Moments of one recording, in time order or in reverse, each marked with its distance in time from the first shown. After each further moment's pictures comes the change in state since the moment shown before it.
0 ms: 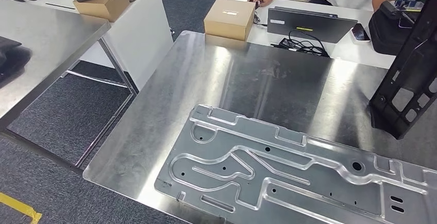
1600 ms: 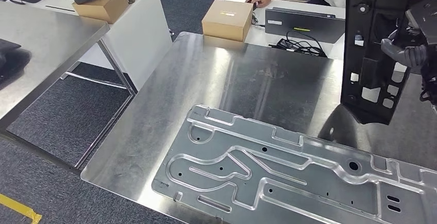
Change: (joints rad) left arm 0.002 0.001 0.027 0.000 0.042 -0.011 -0.292; right arm 0.156 -0.001 0.051 -0.088 -0.324 0.047 -0.185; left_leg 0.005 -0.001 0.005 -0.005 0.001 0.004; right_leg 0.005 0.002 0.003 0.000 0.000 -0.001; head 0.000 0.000
